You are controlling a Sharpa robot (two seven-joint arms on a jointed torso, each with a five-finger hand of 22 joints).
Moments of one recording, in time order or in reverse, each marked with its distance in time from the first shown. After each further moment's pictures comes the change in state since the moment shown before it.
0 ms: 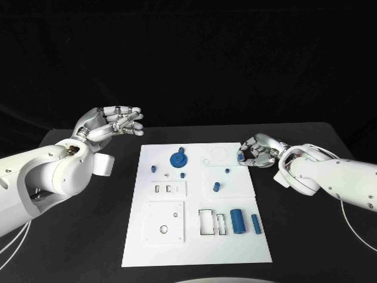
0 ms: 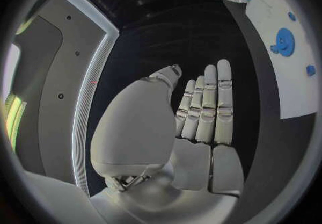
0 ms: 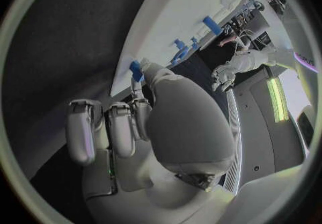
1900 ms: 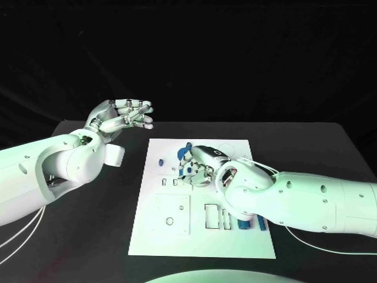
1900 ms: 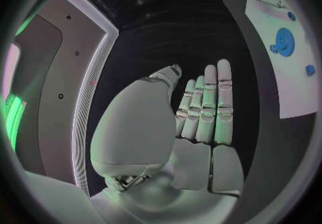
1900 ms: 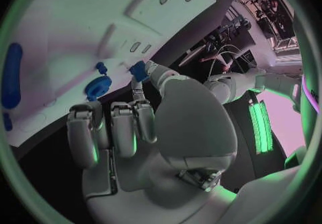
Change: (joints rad) left arm -0.001 0.028 -0.004 -0.032 -0.003 0.006 -0.015; left_hand 0.000 0.000 0.003 -0.003 0.000 0.004 -0.004 0.000 0.000 0.000 0.000 -0.005 0.000 0.000 0.000 -0.004 0.007 0.000 0.000 0.000 0.005 -0.001; right arm -0.023 0.286 -0.006 0.314 -0.357 -0.119 -0.483; right_hand -0.101 0.019 0.072 0.007 -0.009 0.019 -0.016 0.036 0.004 0.010 -0.018 0.027 -0.001 -0.004 -0.018 0.004 0.000 -0.016 -0.004 -0.018 0.085 0.000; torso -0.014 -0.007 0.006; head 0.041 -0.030
